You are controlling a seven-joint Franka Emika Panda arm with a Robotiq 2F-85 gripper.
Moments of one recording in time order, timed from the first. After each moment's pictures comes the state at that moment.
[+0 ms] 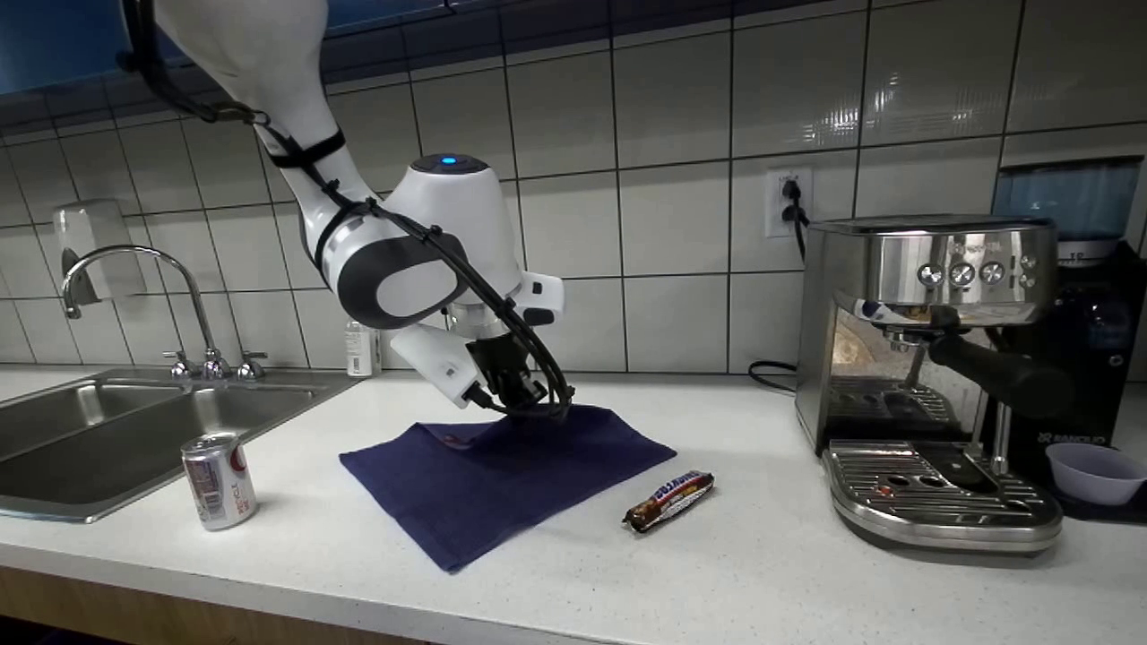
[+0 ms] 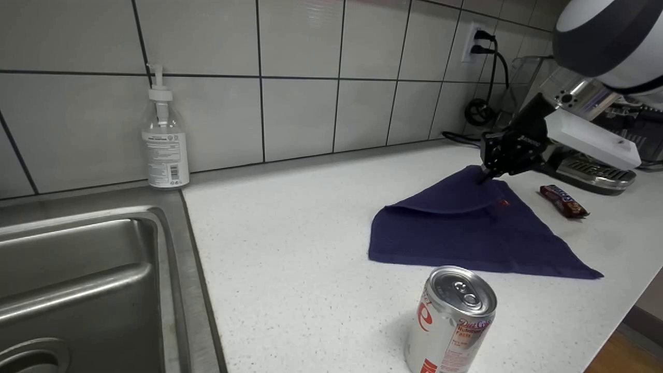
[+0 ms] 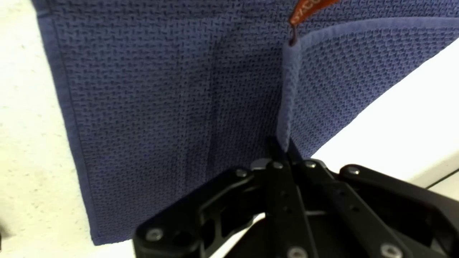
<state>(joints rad) -0.66 0.20 0.49 -2.49 0.56 3.07 -0.22</state>
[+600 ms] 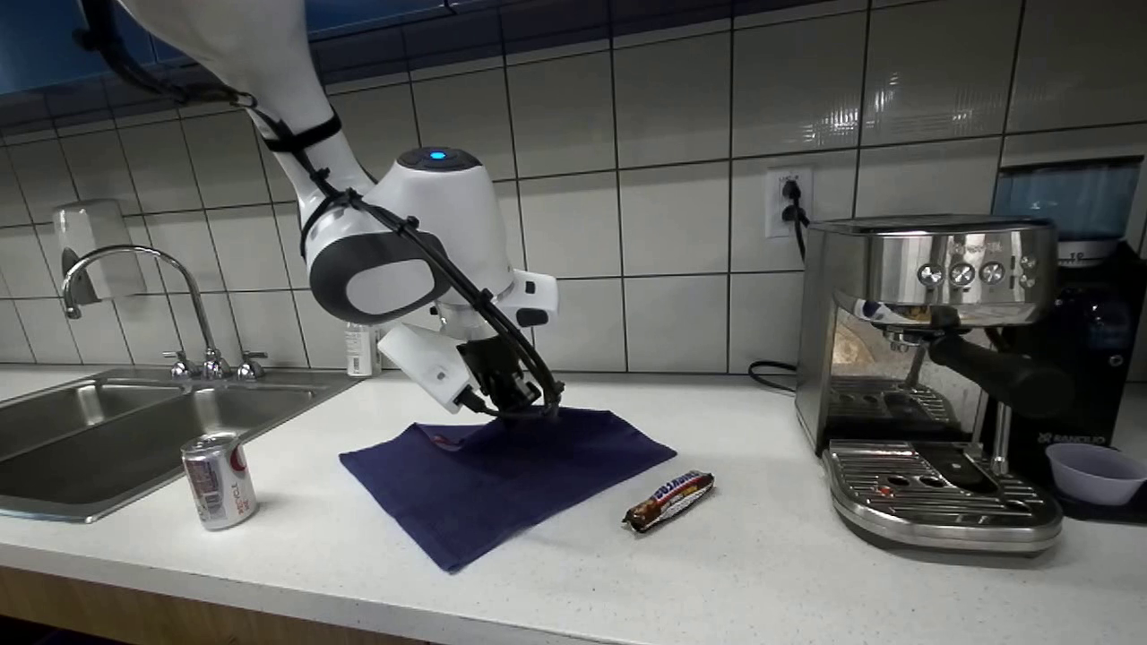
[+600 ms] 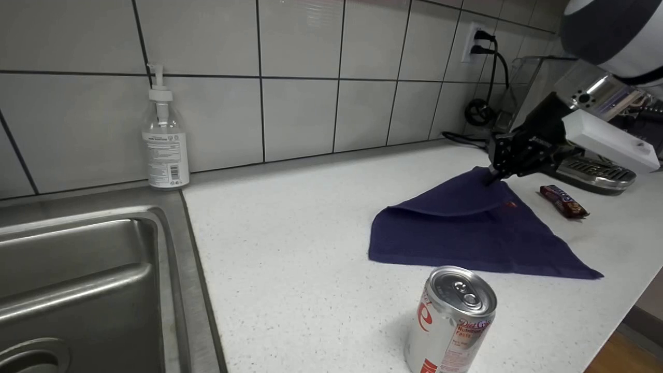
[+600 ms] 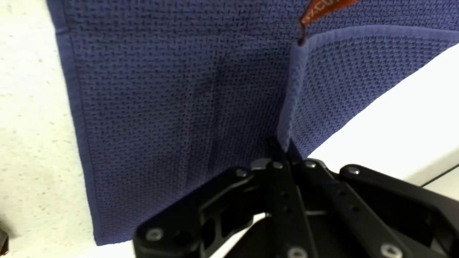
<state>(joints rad) -0.76 0.16 0.61 -2.53 0.74 3.07 -0.39</state>
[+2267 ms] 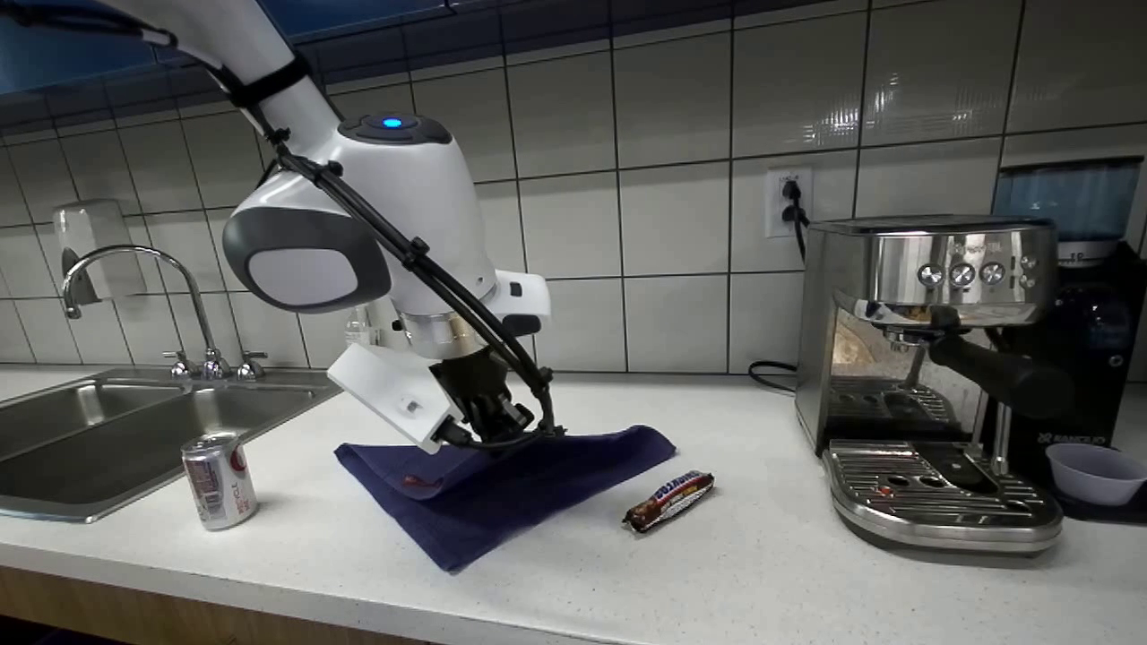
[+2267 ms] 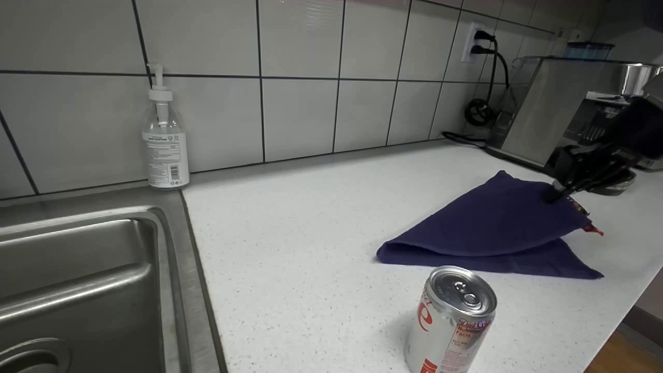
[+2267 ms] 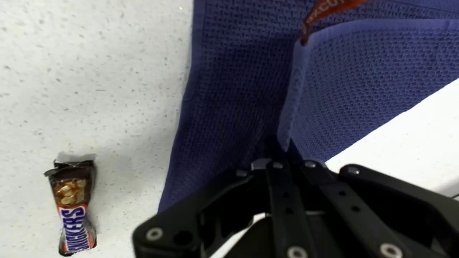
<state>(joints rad) -0.80 -0.11 0.60 -2.73 1.15 2.93 -0.89</state>
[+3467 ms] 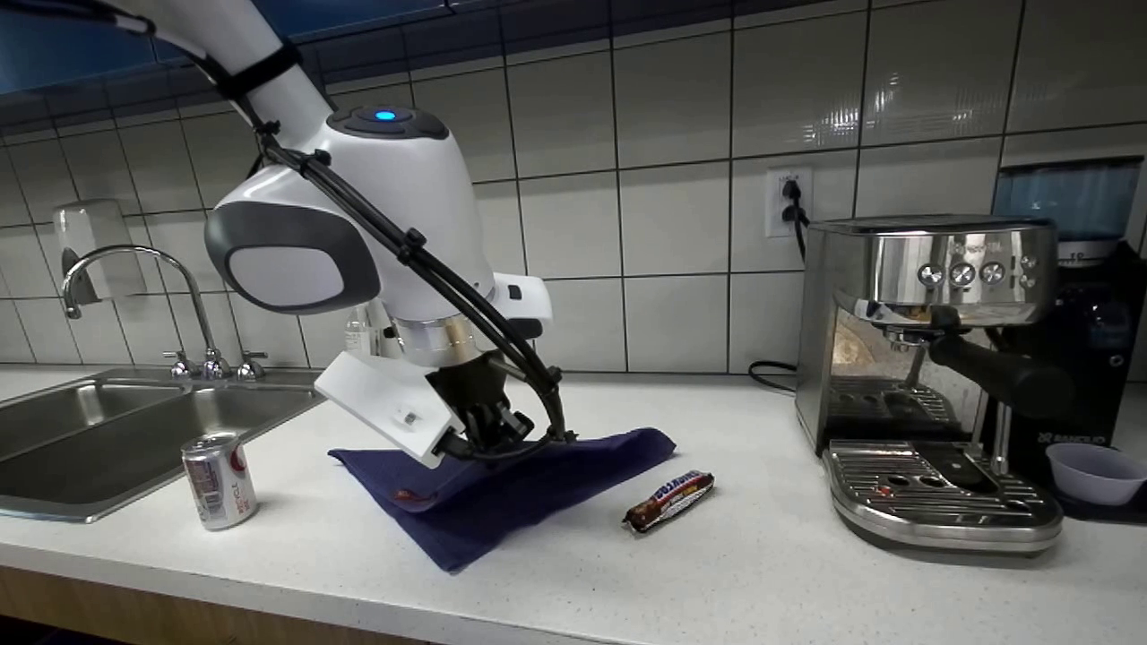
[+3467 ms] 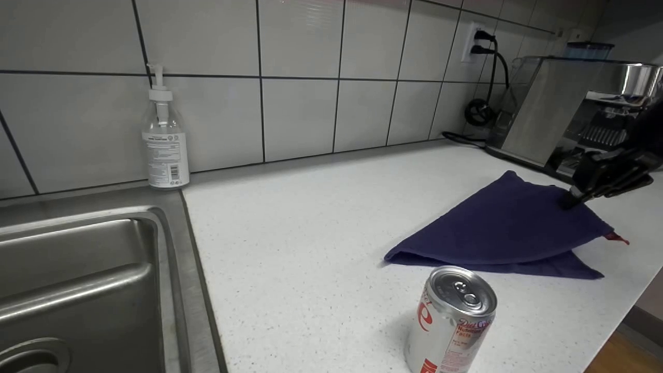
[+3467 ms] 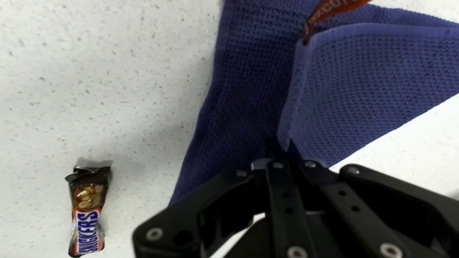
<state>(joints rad) -0.80 -0.16 0.57 -2.78 1.18 2.88 -0.99</state>
